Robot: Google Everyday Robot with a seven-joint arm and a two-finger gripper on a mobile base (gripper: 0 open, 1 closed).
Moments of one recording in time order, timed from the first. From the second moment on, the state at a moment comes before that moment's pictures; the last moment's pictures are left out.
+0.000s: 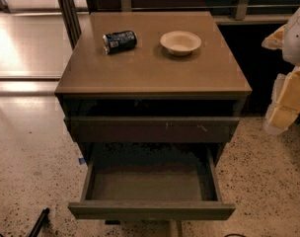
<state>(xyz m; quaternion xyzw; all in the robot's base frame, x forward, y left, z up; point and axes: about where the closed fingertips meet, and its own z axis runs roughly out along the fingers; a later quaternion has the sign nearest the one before) 0.438 -0.217 0.977 -0.60 0.78 -0.03 0.16</state>
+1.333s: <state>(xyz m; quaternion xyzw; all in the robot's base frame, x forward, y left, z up) 0.417 -0.215 0.869 -0.58 0.77 0.07 0.27</state>
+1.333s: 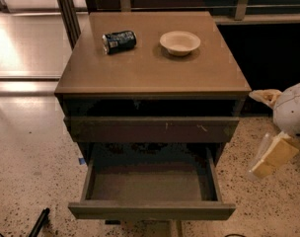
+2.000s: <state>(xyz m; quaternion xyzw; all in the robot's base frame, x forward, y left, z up) 0.435 -0.208 0.795 -0.49 0.79 0.14 0.34</state>
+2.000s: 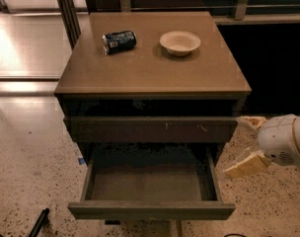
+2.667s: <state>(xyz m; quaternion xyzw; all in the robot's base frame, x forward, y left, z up) 0.435 -0.208 0.796 -0.49 0.79 0.14 0.34</state>
